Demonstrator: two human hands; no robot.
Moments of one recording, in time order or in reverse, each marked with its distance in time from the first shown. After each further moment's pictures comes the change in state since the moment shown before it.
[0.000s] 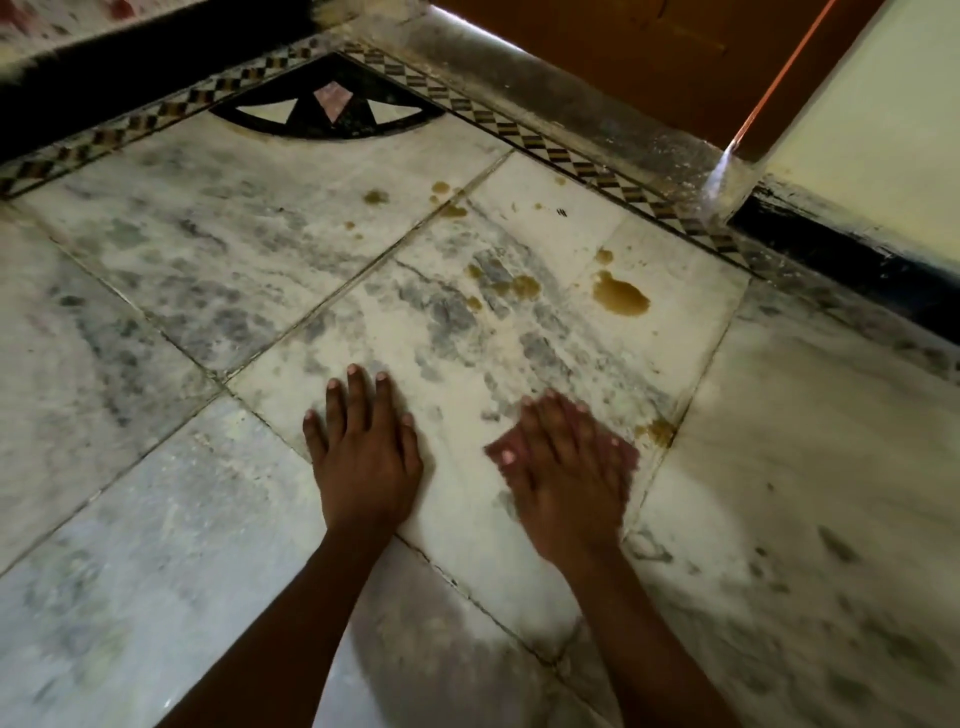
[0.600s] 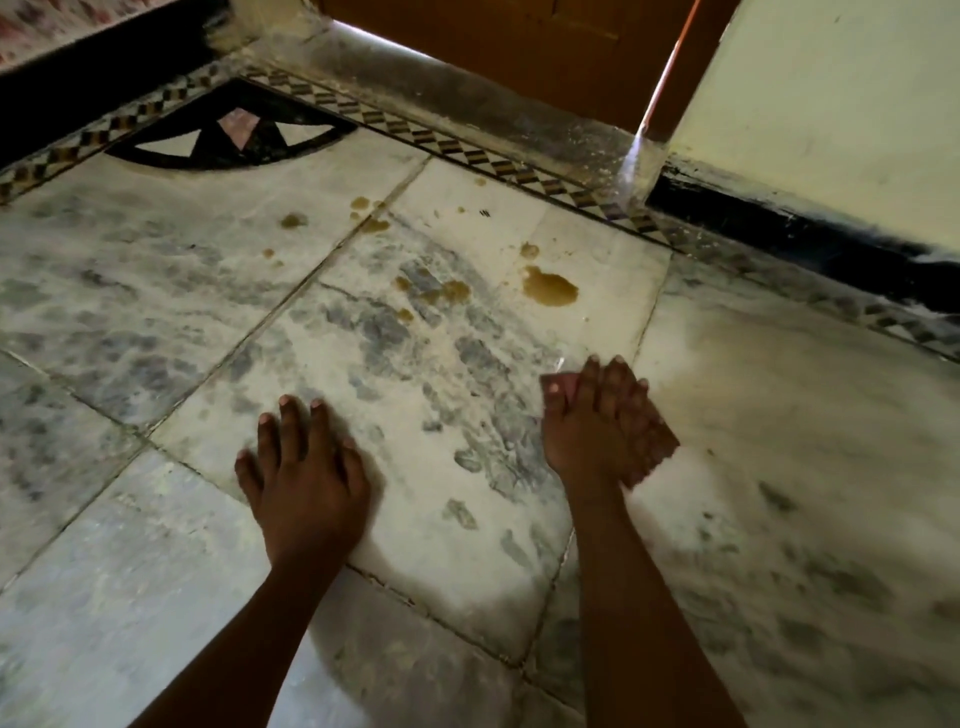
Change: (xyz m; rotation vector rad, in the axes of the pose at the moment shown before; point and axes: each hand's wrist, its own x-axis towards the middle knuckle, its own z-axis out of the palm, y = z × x) left_hand 0.003 -0.001 0.010 0.007 0.093 0.021; right_hand 0.061 0.059 -0.021 0.135 -0.057 0.599
